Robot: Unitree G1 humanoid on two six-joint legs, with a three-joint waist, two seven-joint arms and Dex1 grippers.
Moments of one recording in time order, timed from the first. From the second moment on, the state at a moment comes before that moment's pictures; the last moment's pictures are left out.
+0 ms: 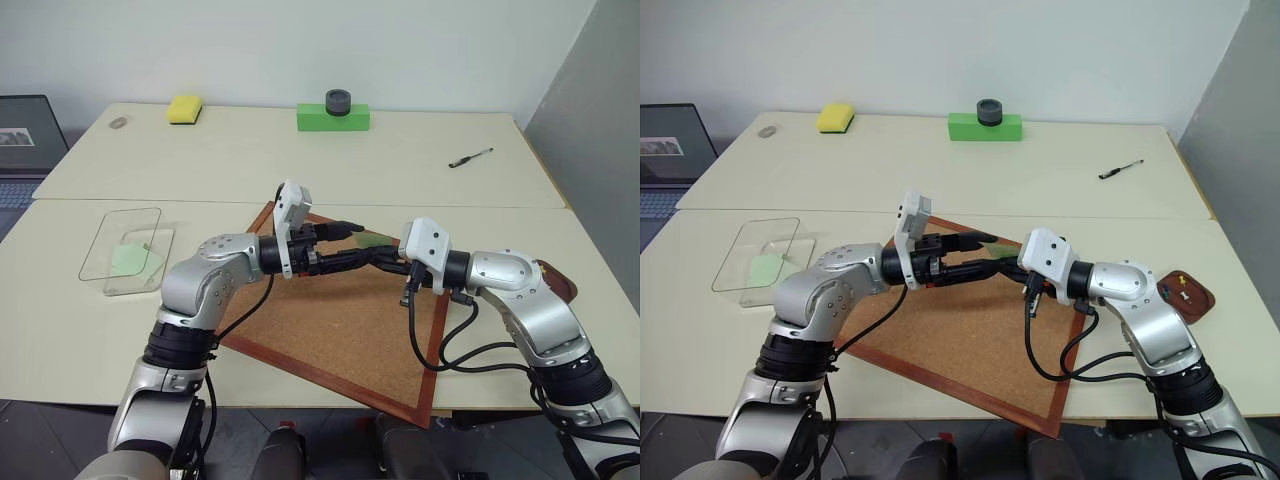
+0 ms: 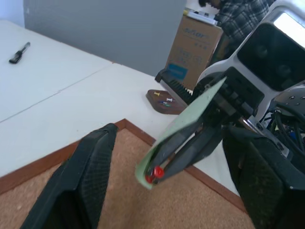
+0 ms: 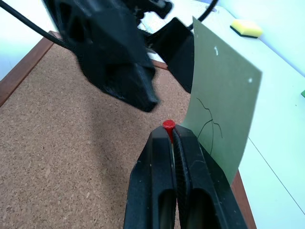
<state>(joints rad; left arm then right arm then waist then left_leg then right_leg) -0.65 0.41 -0.08 0.01 -0.58 0.65 -1.01 -0.49 -0.55 0.24 -0.28 0.18 0.36 0.85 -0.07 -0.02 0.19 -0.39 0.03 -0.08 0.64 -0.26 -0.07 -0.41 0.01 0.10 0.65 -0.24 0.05</state>
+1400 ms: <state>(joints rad) -0.66 0.33 -0.13 0.21 -0.37 0.40 -1.01 -0.42 -0.54 0.19 -0.48 0.18 0.38 0.78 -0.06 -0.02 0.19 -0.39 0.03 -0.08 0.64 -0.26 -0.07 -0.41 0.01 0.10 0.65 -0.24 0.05</state>
